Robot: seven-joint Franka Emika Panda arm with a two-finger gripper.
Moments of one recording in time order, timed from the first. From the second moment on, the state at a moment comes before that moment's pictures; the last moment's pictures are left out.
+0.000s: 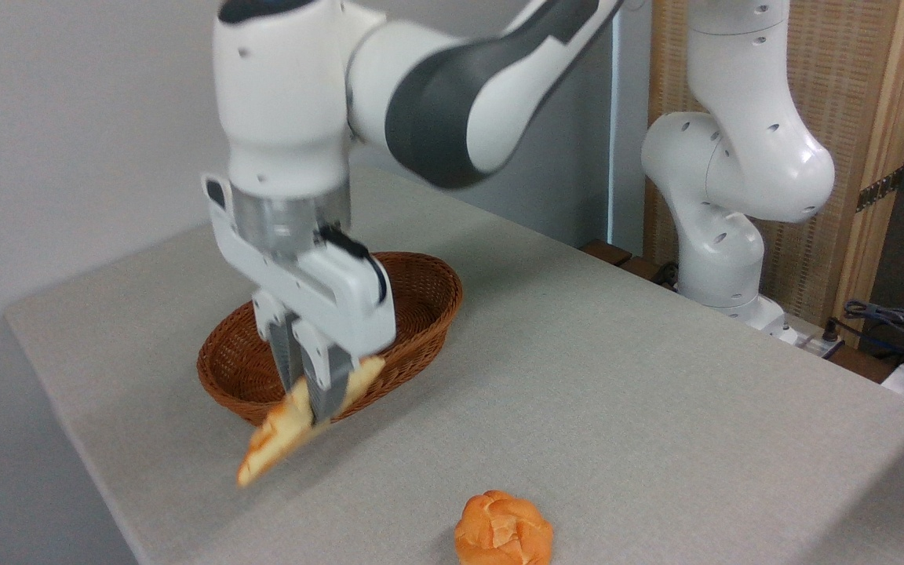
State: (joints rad) arm 0.02 0.12 0.00 -1.74 -0.17 1.96 0.74
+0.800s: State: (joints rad) arm 0.00 0.04 -0.22 -1.80 -0.31 1.73 0.74
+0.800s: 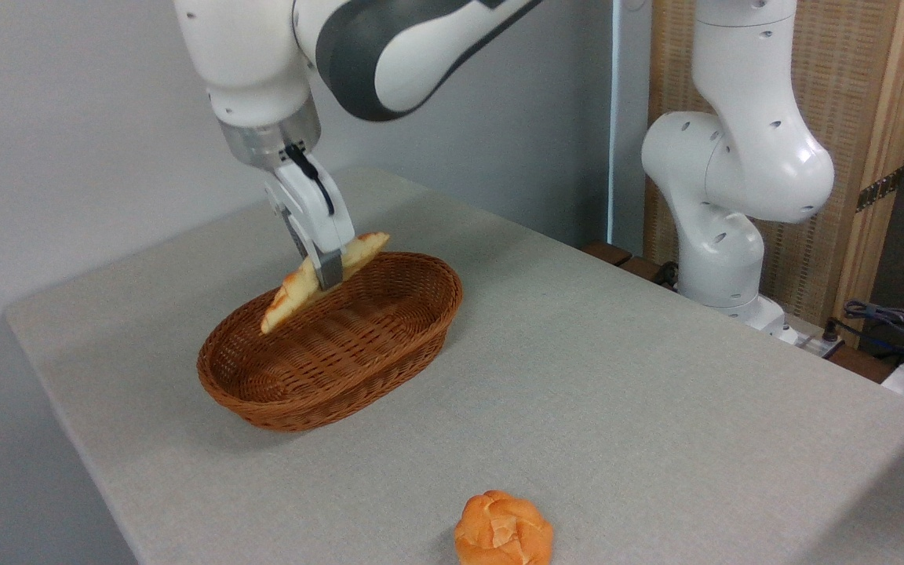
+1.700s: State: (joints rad) arm 0.00 0.04 -0.23 -1.81 -0.25 1.83 0.79
